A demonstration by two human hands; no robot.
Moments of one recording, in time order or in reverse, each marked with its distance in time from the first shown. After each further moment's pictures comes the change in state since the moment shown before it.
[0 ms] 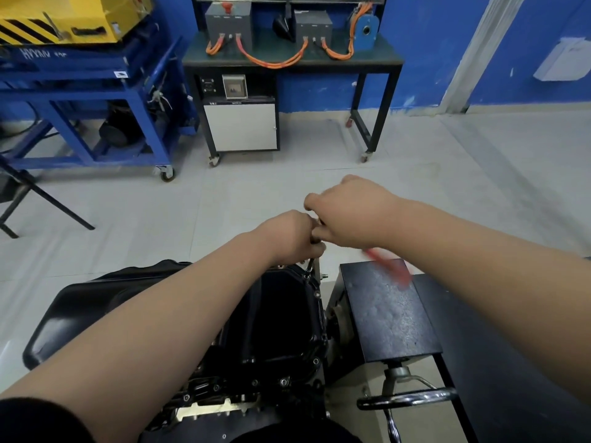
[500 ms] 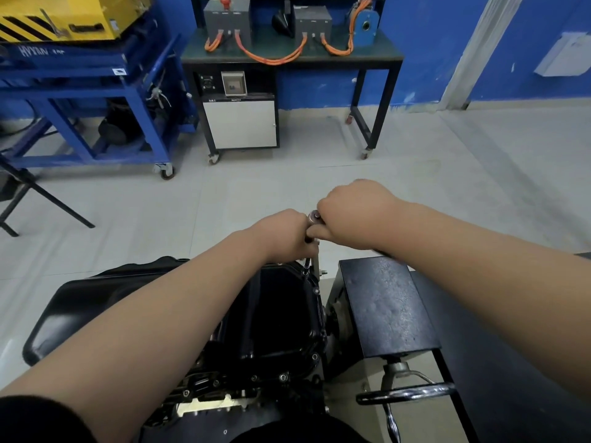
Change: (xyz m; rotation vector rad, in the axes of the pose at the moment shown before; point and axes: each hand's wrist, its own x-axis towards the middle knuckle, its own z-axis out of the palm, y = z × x) left_hand -0.004 -0.005 0.004 -0.004 0.014 0.023; right_hand -0.007 -0.005 0.005 -0.001 -0.029 0.060
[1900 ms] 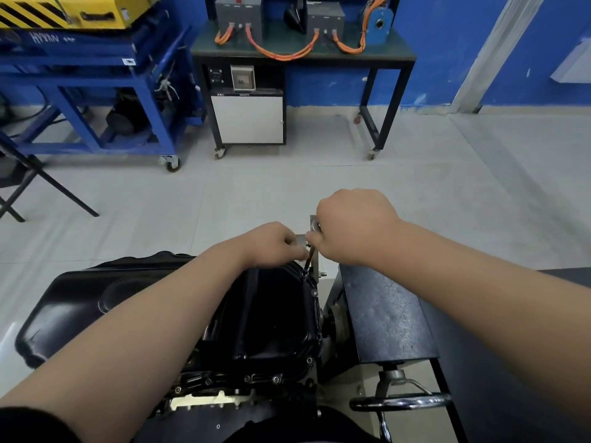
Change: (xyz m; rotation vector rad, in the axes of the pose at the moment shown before) left_hand -0.012 -0.024 0.019 -0.480 -0.118 -0.261; right_hand -0.005 -0.015 -0.004 0.076 0.013 0.149
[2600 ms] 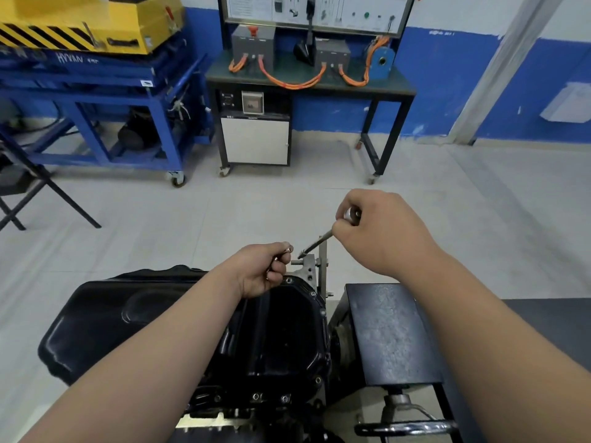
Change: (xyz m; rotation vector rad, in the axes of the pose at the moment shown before) left_hand -0.015 -0.025 -0.004 -1.478 -0.044 -0.351; right_hand -0.016 -0.003 -0.035 0.607 0.240 0.314
